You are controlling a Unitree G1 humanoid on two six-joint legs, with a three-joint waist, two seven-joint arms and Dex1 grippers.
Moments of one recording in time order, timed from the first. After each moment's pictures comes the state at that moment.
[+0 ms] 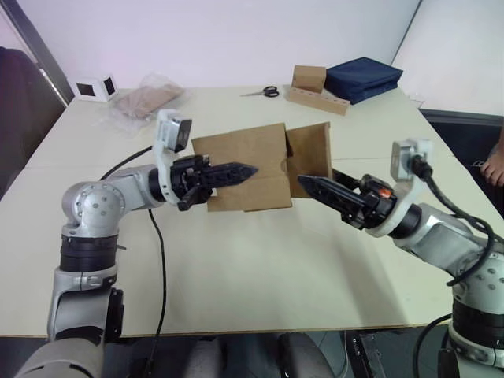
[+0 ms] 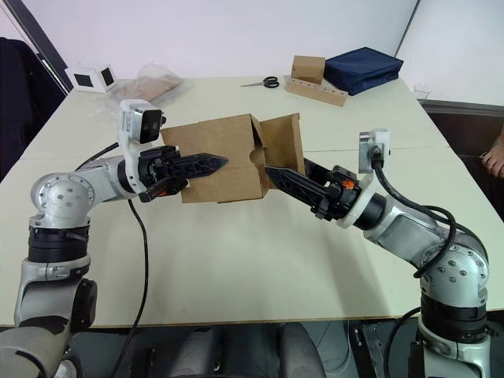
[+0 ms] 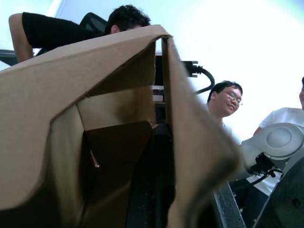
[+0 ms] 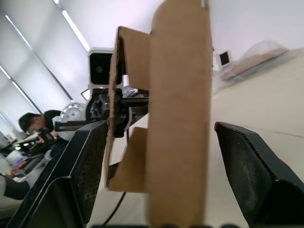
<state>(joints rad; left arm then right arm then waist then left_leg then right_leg) -0.74 0.51 0.13 -0.03 -1.09 1.08 -1.07 -0.35 -0.59 -0.30 -0.49 1.45 0.92 0.37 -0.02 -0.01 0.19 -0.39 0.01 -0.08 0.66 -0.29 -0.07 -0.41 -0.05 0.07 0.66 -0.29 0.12</state>
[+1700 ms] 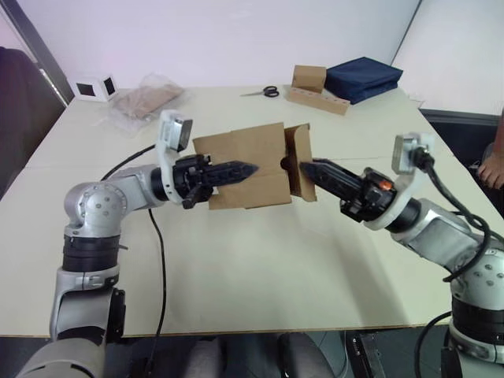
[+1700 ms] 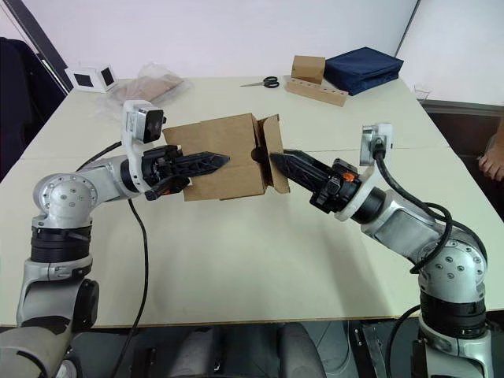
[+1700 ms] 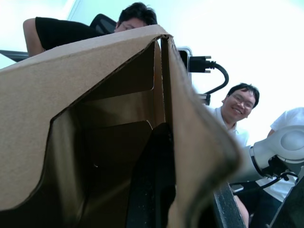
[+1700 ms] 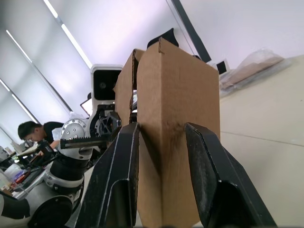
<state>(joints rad) -0.74 0.50 0.13 -0.02 -1.06 1.06 -1.05 -0.36 -0.61 -0.25 -0.47 1.49 0.83 0.30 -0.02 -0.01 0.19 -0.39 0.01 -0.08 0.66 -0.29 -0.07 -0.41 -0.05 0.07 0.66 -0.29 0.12</state>
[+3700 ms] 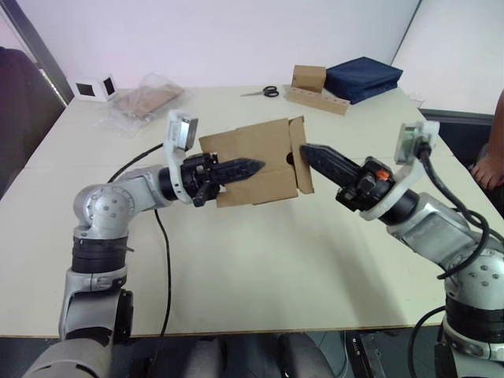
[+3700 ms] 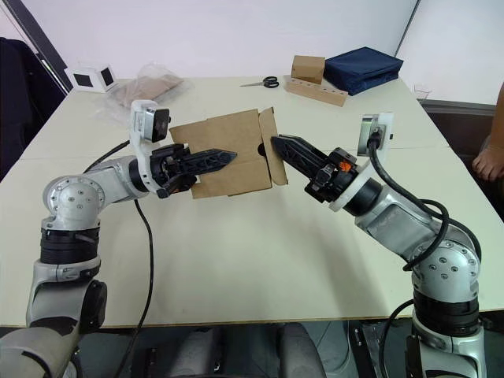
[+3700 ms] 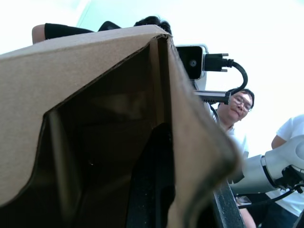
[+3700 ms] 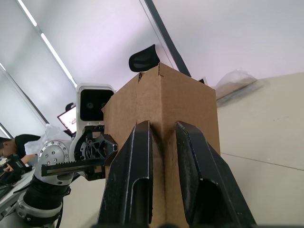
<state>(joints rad) -0.74 0.45 0.14 -0.04 -1.06 1.04 -0.97 -0.39 -0.59 -0.22 -0.52 1.47 0.76 0.16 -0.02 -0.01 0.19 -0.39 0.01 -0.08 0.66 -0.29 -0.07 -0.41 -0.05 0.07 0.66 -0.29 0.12</state>
